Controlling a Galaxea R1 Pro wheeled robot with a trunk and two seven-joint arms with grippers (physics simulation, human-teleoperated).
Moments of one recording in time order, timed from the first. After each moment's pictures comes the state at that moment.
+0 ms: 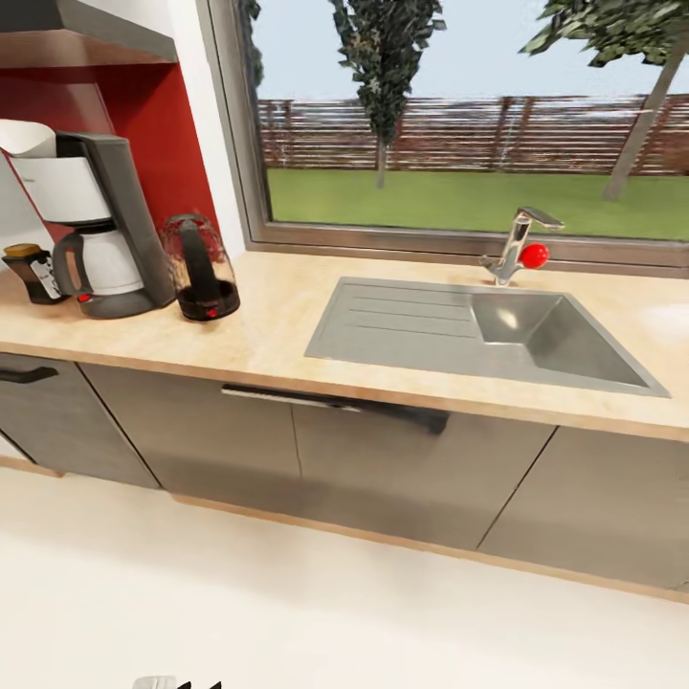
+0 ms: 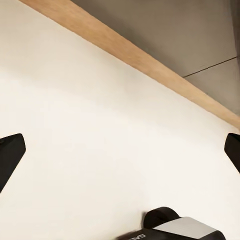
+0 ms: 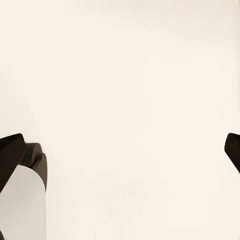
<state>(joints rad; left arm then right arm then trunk) -0.35 0.25 -0.10 -0.03 0.57 -0.30 -1.02 -0.14 -0.21 0.01 -0.19 -0.03 -0.29 0.00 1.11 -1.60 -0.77</state>
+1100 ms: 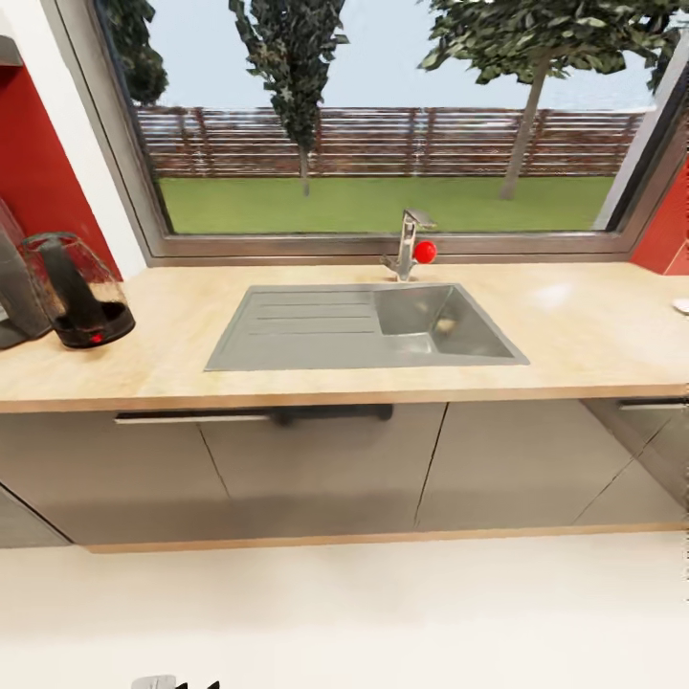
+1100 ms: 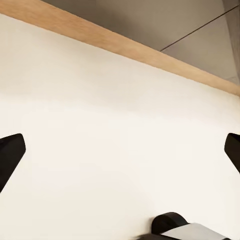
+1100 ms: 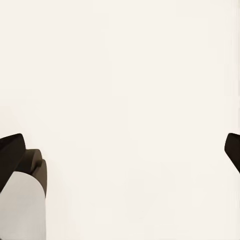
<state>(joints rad) -0.35 0.25 -0.10 -0.03 0.57 -0.30 -0.98 -0.14 -0.21 0.01 -0.19 -0.03 -0.29 0.00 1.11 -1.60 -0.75</state>
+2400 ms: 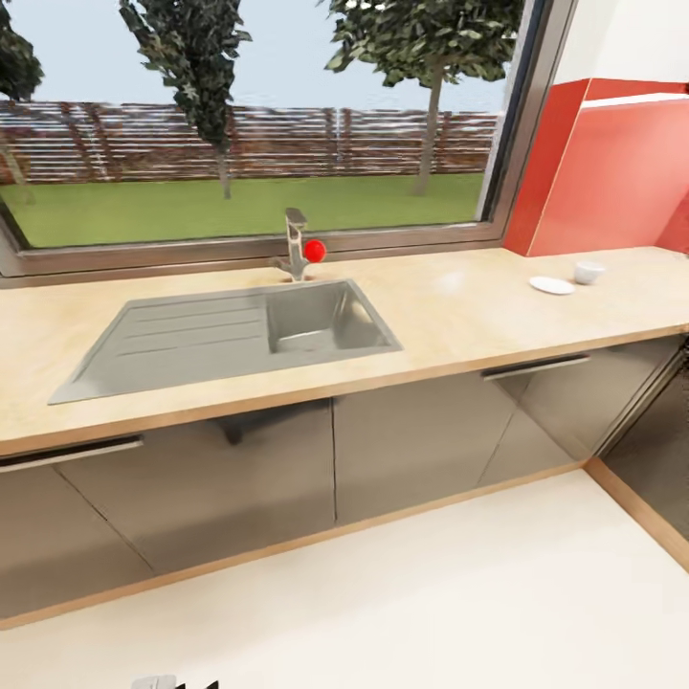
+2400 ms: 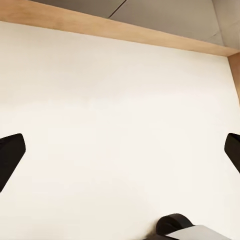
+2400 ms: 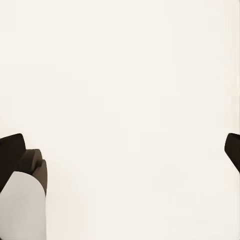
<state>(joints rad) -0.35 0.25 -0.10 -0.03 0.57 -0.30 -0.95 -0.14 -0.21 0.01 -0.19 -0.03 -0.29 0.00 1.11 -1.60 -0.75</state>
